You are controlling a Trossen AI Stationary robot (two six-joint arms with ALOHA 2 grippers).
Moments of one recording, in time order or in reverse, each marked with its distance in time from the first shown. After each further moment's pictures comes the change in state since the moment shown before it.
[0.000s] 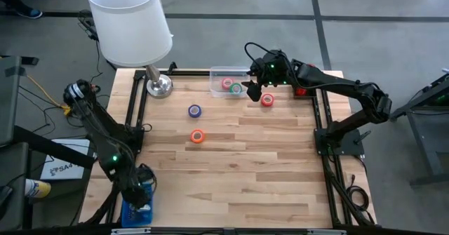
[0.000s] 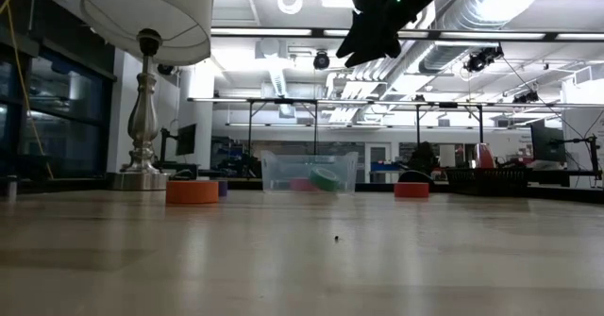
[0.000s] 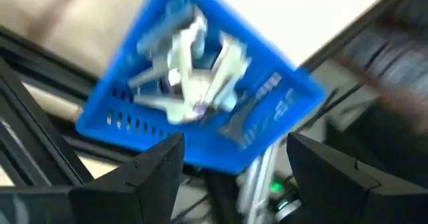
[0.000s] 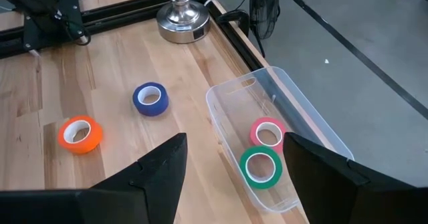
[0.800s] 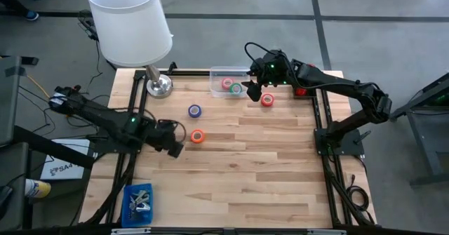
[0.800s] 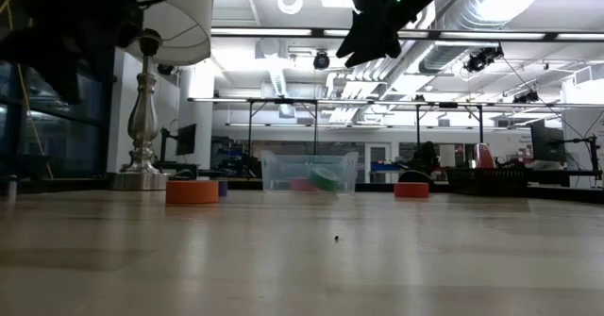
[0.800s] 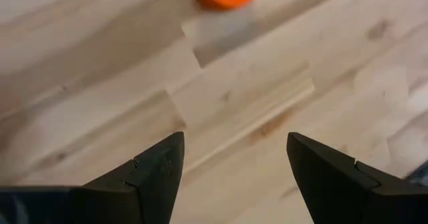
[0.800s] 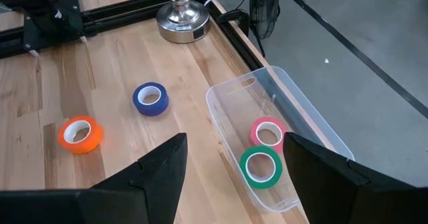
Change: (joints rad) left arm 0.660 -0.131 0.000 -0.161 -0.376 0.404; right arm 0.000 0.000 0.000 -0.001 0.000 0.002
